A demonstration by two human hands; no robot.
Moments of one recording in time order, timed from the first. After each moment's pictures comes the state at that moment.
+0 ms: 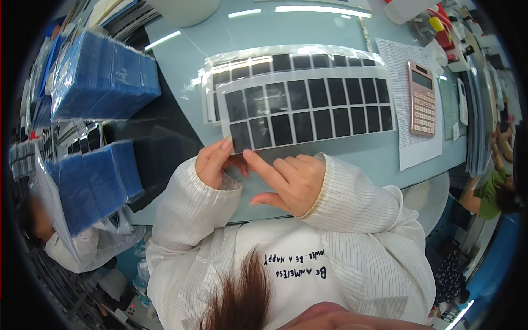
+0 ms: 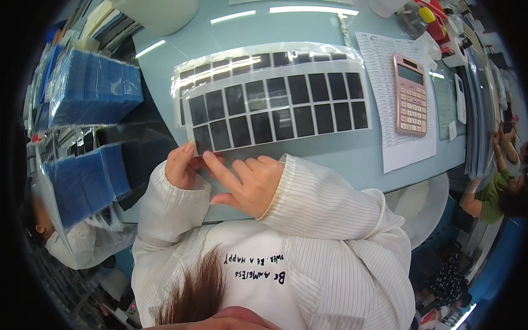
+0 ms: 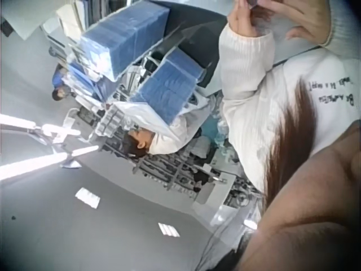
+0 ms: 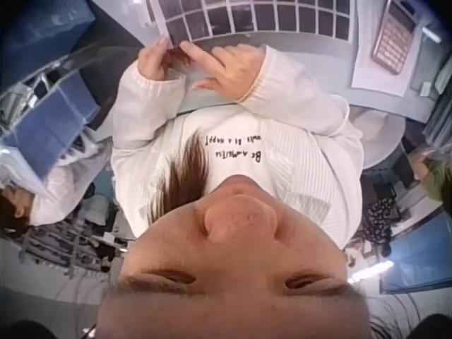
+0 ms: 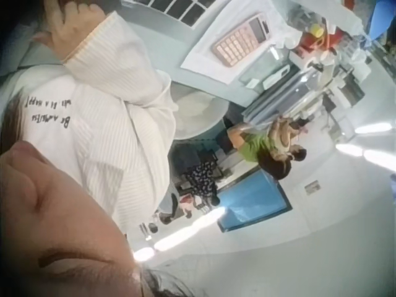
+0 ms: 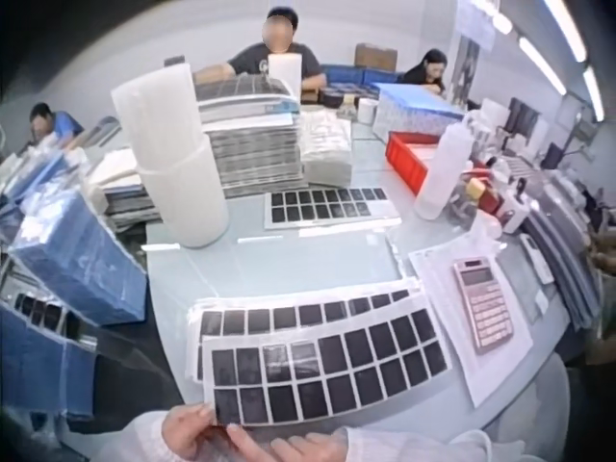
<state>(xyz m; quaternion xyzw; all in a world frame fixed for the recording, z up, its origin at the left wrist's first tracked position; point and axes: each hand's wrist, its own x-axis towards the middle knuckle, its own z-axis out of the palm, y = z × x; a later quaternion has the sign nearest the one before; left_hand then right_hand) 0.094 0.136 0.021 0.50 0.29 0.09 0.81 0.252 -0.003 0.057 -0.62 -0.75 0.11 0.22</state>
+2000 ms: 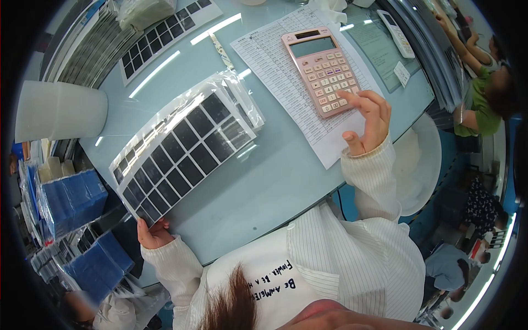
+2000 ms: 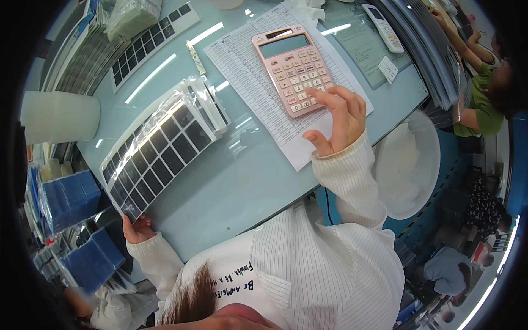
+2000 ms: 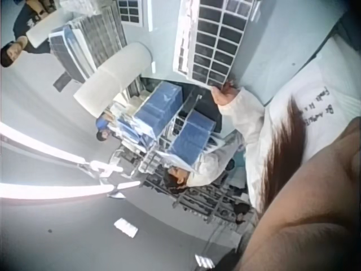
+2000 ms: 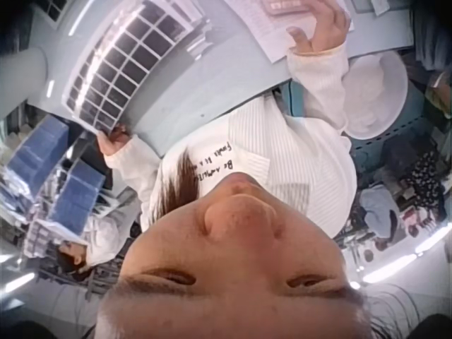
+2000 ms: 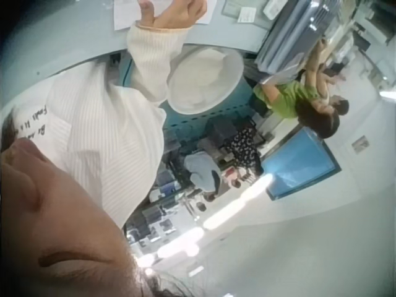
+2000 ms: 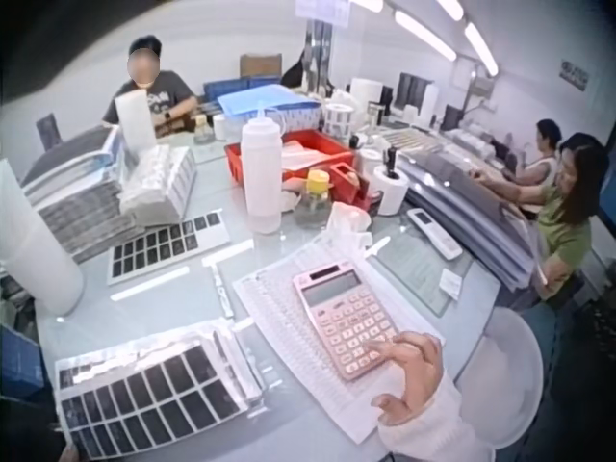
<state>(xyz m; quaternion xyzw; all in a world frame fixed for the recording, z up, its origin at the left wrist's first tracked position) 0.097 0.115 -0.011 0.51 0.42 0.36 0.66 0.446 -0.193 0.019 -0.87 -0.40 -0.16 0.24</state>
